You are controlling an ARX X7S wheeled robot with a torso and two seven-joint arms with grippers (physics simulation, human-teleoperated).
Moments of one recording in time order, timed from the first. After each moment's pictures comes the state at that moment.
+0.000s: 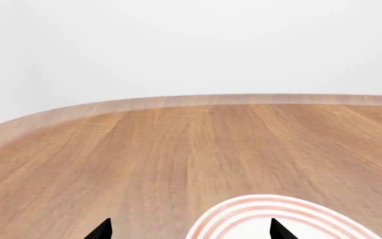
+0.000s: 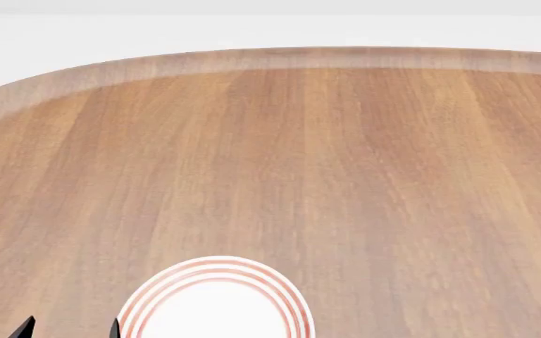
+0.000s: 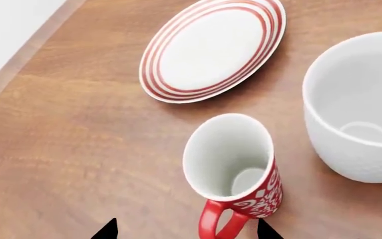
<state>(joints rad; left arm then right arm) -0.03 -0.22 0.27 -0.02 -0.22 0.05 -0.26 0.03 0.06 0.14 -0.39 0.87 0.34 1.17</state>
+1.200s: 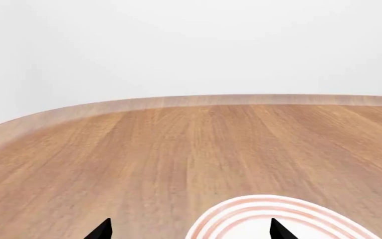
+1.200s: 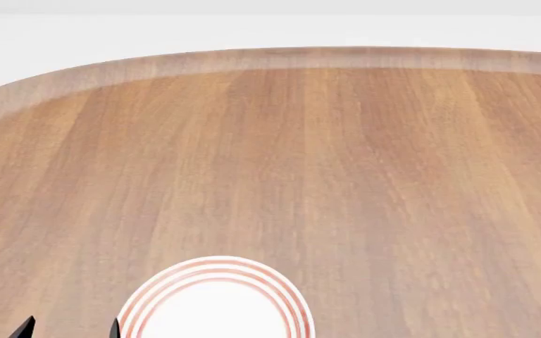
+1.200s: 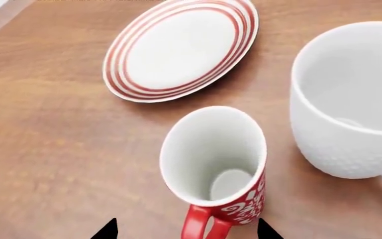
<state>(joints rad) -0.03 -0.24 0.29 -0.02 -0.24 0.06 -0.28 0.14 0.07 0.04 -0.13 0.77 0.20 1.26</state>
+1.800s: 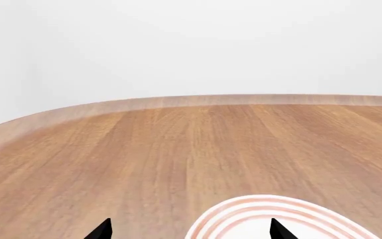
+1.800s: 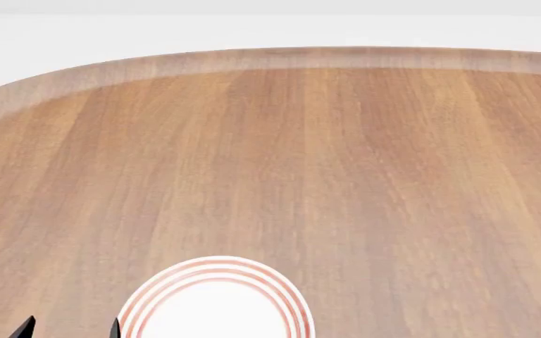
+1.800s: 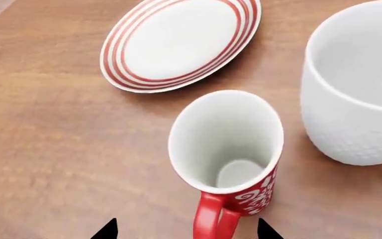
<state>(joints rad) -0.04 -0.25 0.30 -0.01 -0.25 0.05 -0.29 0.20 0.06 0.00 -0.03 0.77 0.14 1.28</state>
